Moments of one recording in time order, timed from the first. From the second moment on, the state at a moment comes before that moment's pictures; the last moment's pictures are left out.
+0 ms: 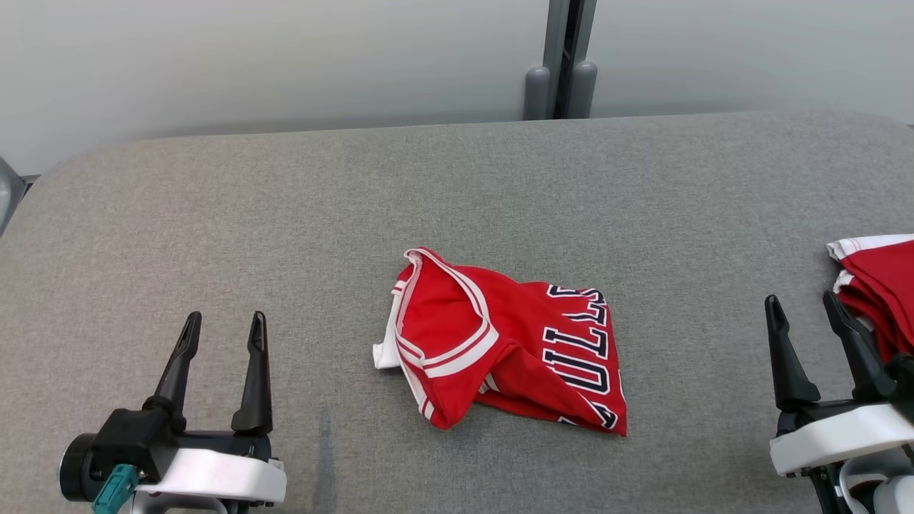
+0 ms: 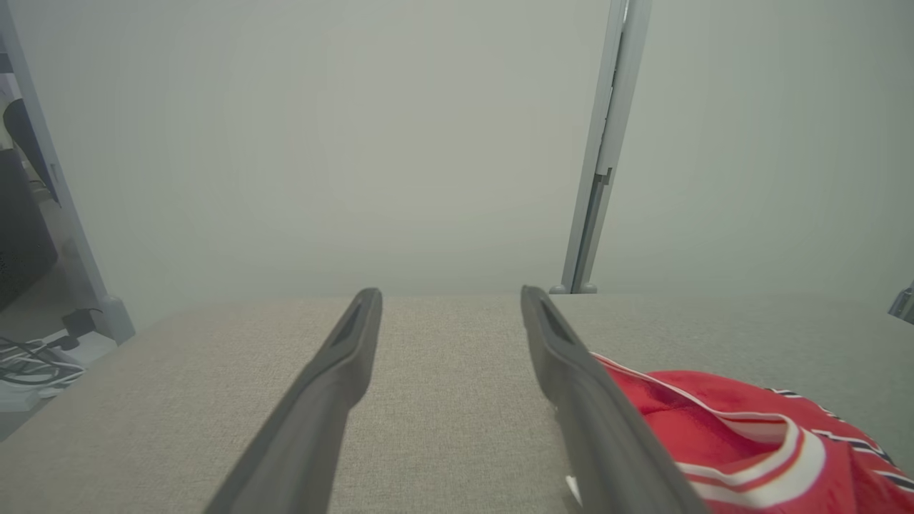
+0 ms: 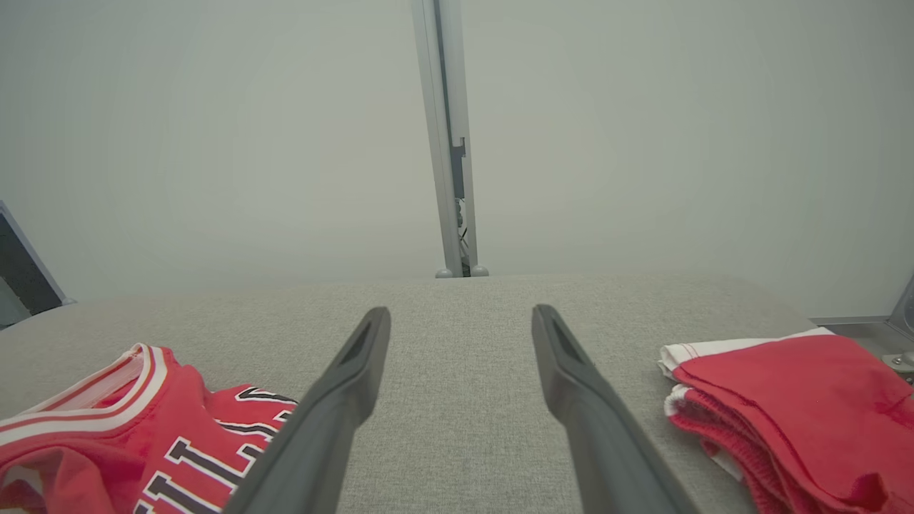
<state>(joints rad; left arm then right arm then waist) 0.02 0.12 -0.08 -0.01 -0.25 0.05 -0.20 -0.07 -0.16 -0.02 0.12 0.28 0.13 -0.16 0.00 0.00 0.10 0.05</state>
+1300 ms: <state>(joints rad) -0.05 0.12 -0.10 0.05 -0.28 0.05 -0.24 -0.32 -0.09 0.69 0.47 0.50 0.13 -0.23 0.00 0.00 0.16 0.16</state>
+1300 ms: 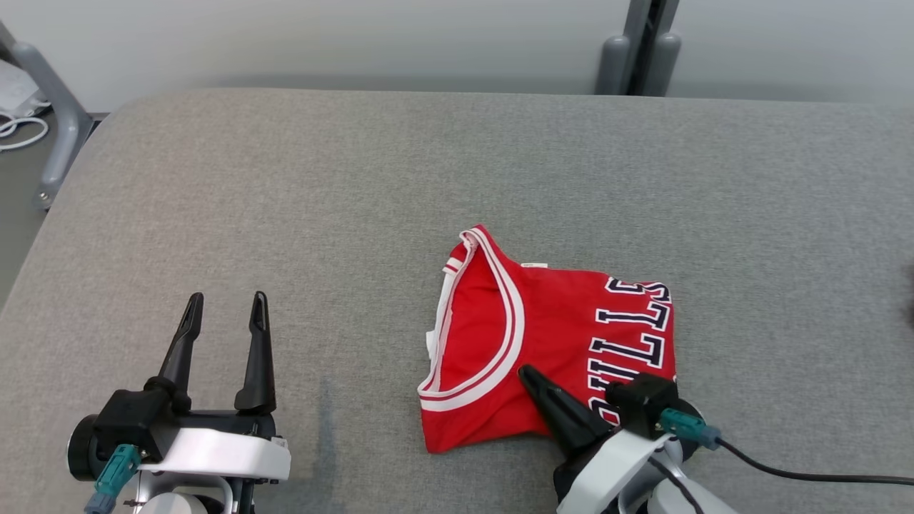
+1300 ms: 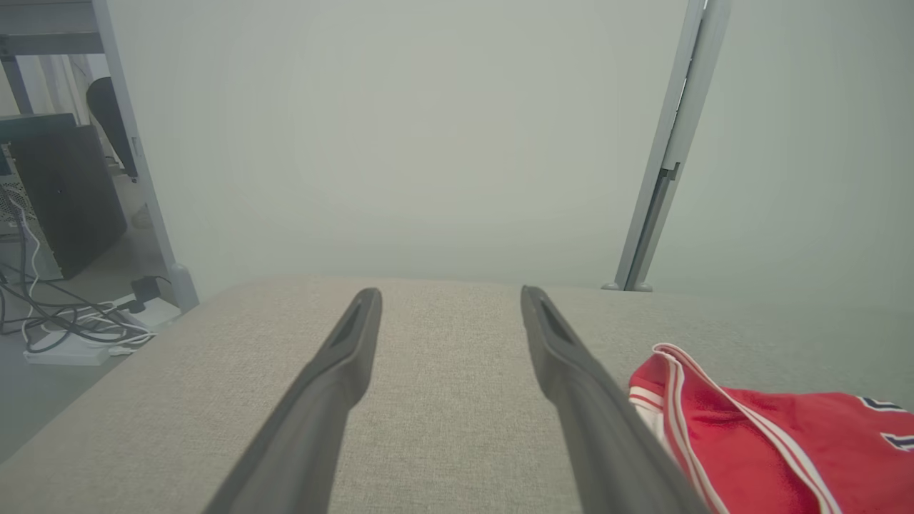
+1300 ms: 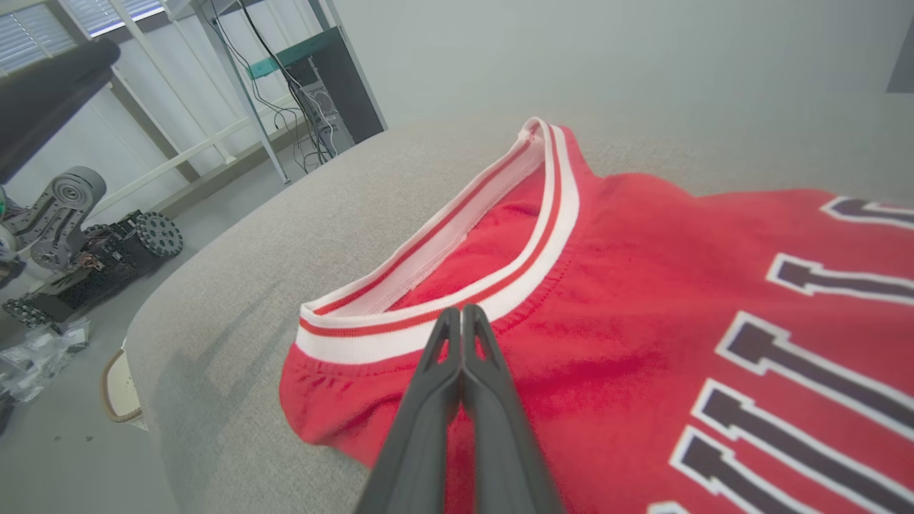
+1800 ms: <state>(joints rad) -0.04 0.14 -0.11 0.05 -0.28 0.06 -0.22 -0.24 -0.13 0.31 0.31 0.40 0.13 -0.25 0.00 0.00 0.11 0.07</state>
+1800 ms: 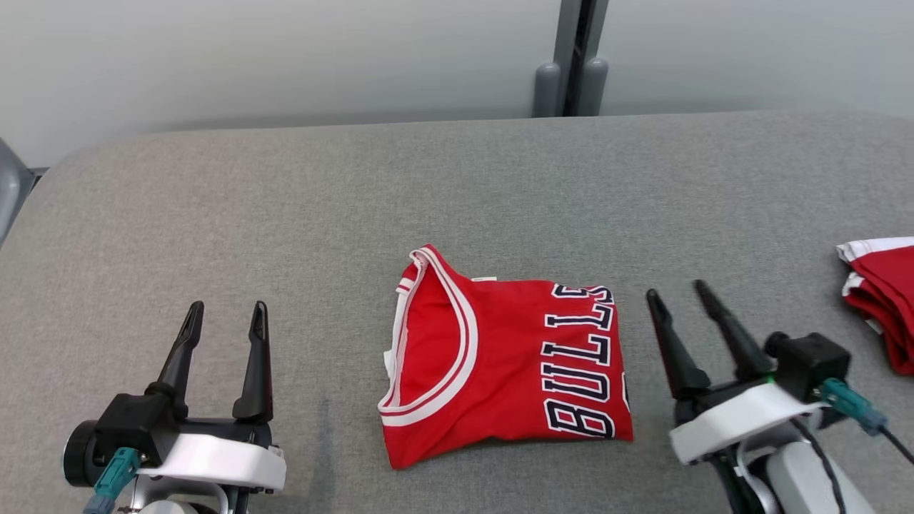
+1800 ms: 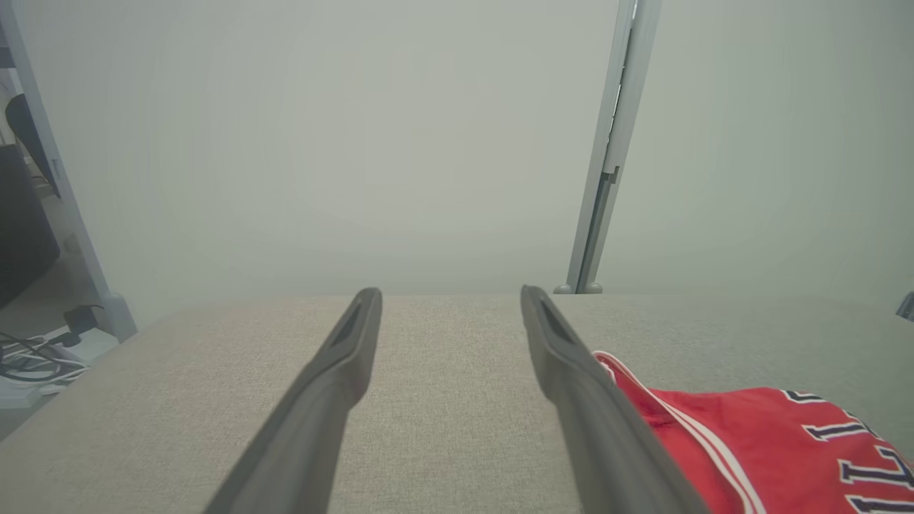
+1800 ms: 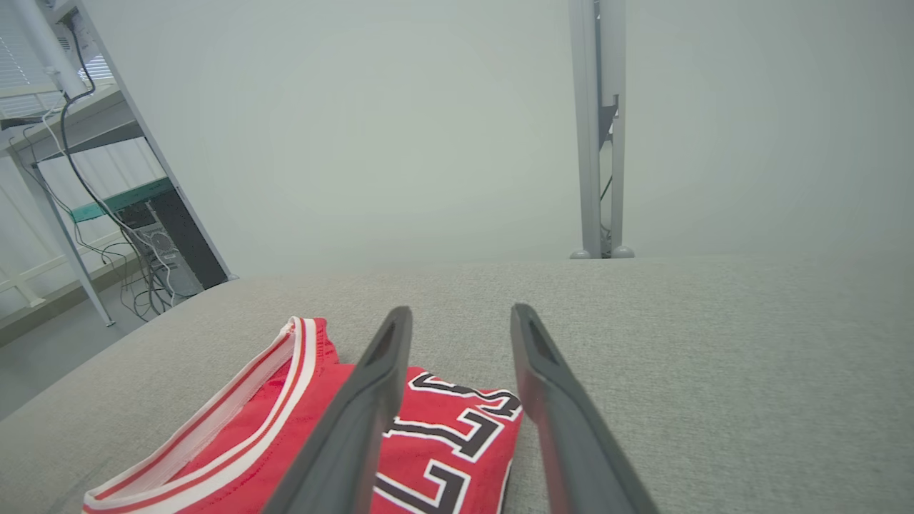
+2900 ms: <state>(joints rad) 0.09 0.20 -0.13 0.04 -0.28 0.09 -0.15 0.11 -0.09 0.00 -0.01 0.24 0.13 -0.06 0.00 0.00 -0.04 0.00</state>
